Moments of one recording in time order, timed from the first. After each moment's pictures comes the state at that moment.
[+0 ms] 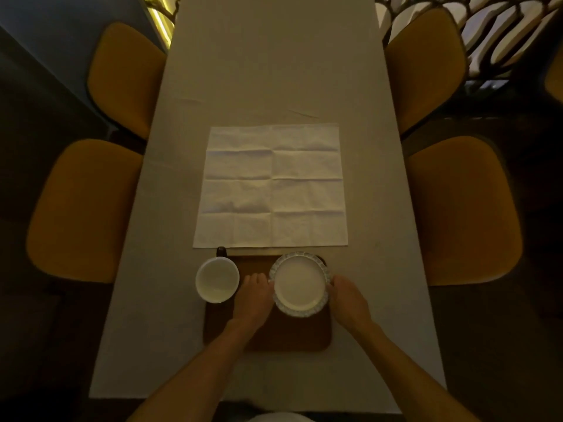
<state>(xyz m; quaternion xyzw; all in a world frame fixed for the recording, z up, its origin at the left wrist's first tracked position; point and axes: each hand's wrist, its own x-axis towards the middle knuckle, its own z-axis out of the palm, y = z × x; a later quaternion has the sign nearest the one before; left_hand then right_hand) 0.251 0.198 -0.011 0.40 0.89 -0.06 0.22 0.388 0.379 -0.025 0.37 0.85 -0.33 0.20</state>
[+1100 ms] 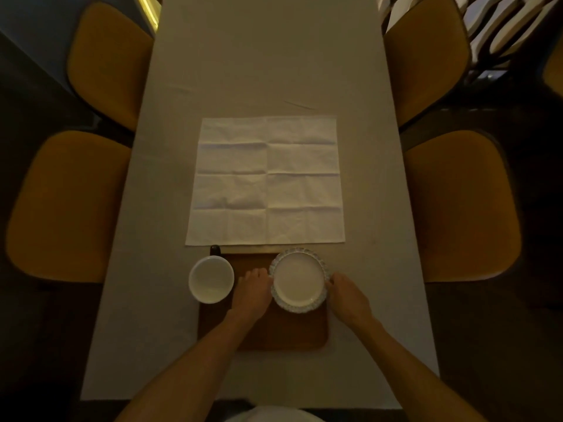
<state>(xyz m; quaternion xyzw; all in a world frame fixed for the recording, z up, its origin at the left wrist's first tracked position) 0.241 0.218 -0.017 0.34 0.89 -0.01 0.30 0.385 0.389 -0.025 0.38 0.83 -0.32 0.24</state>
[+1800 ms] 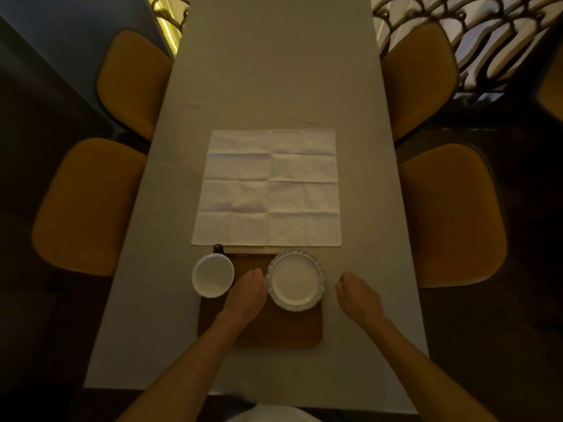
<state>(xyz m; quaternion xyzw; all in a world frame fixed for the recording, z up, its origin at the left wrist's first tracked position) 0.250 0.201 0.012 0.41 0.88 0.03 0.25 0.405 0.411 0.001 0.37 0.87 -0.25 0.20</state>
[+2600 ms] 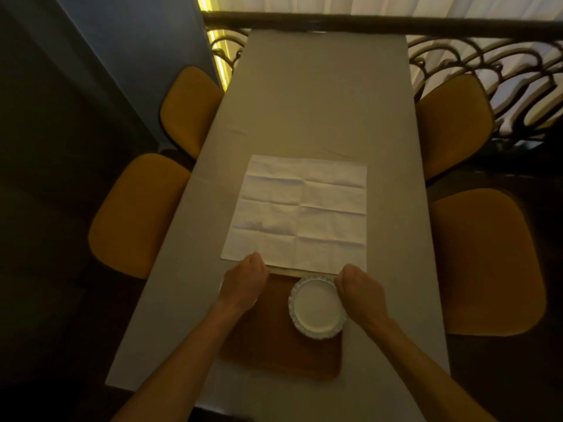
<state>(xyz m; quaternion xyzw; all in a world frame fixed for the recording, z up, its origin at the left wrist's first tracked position) 0.184 0.183 0.071 0.36 0.93 -0.01 0.06 0.333 0.399 0.060 0.20 0.97 -0.13 0.02</state>
